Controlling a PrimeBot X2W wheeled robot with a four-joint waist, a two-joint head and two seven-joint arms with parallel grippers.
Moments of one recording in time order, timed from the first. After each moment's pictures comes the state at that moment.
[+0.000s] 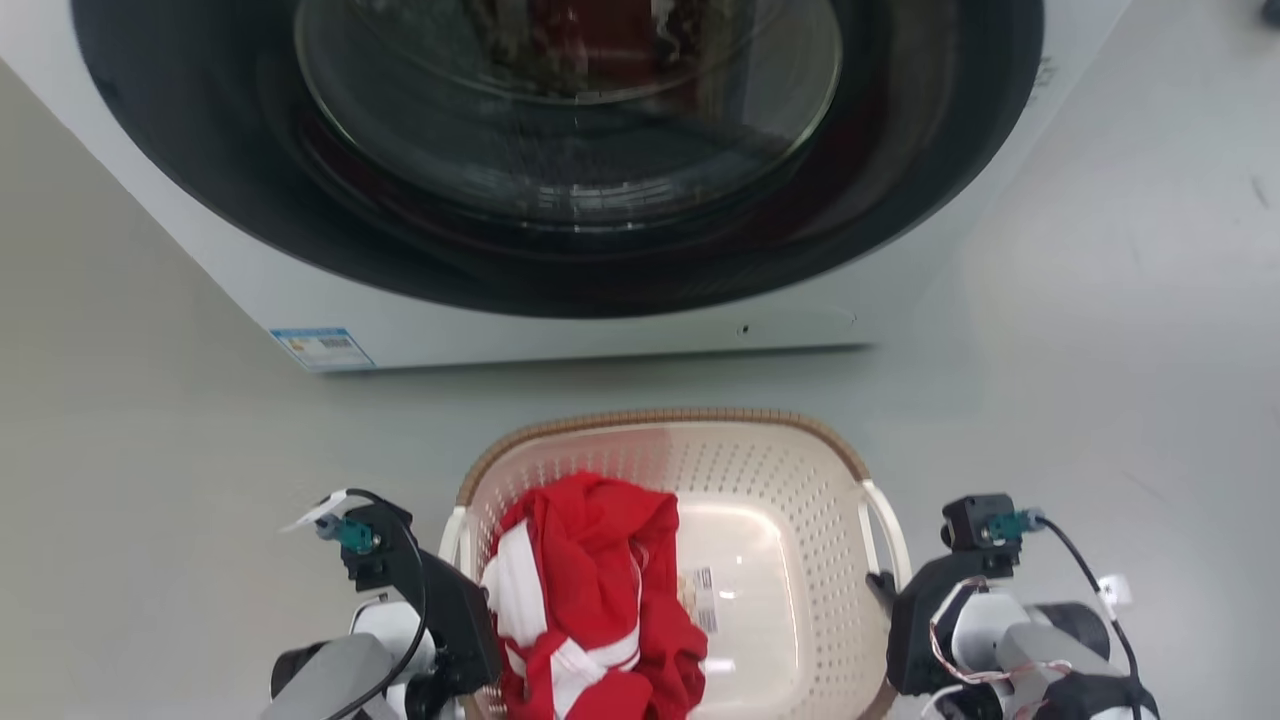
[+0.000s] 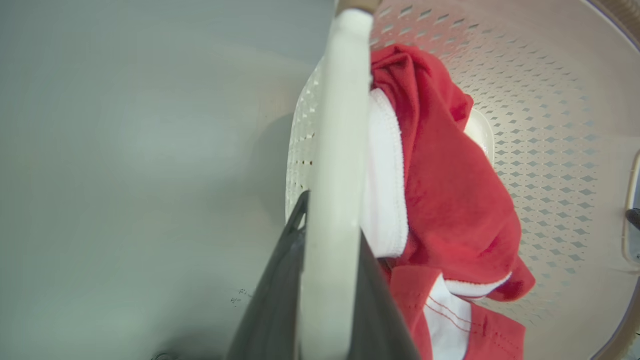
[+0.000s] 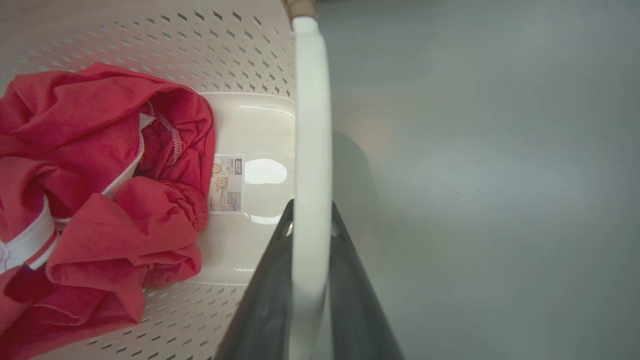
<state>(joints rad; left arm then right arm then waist) -0.63 0.03 -0.62 1.21 -0.98 -0.10 0.19 -0.61 -0.09 0.64 1.15 0.69 0.13 0.12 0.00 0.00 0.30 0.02</state>
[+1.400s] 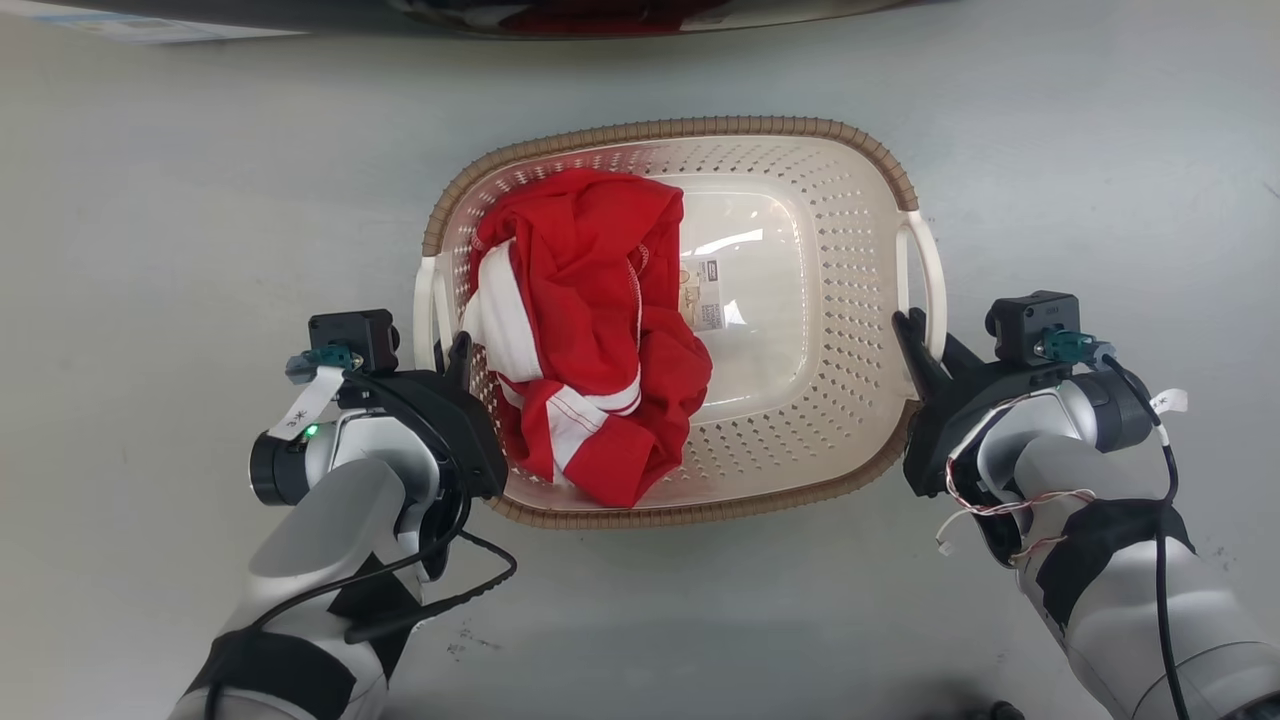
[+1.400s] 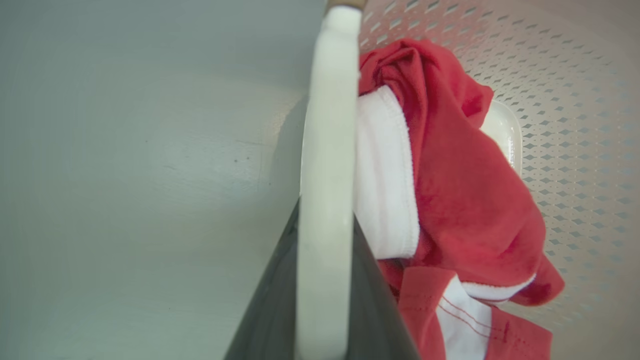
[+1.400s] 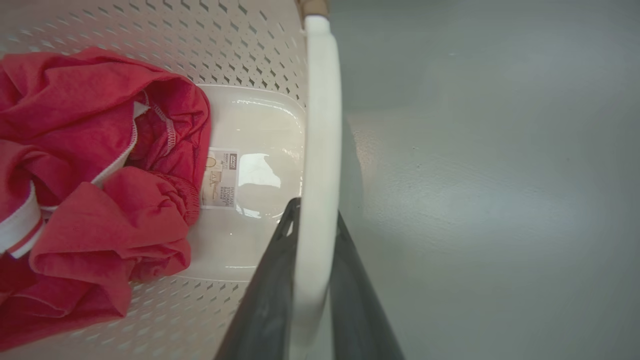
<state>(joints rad) -0.88 0.03 -0.66 1.17 -0.90 -0.03 -0.16 -0.89 -0.13 0.68 1.14 0.58 0.11 -0.20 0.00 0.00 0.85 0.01</state>
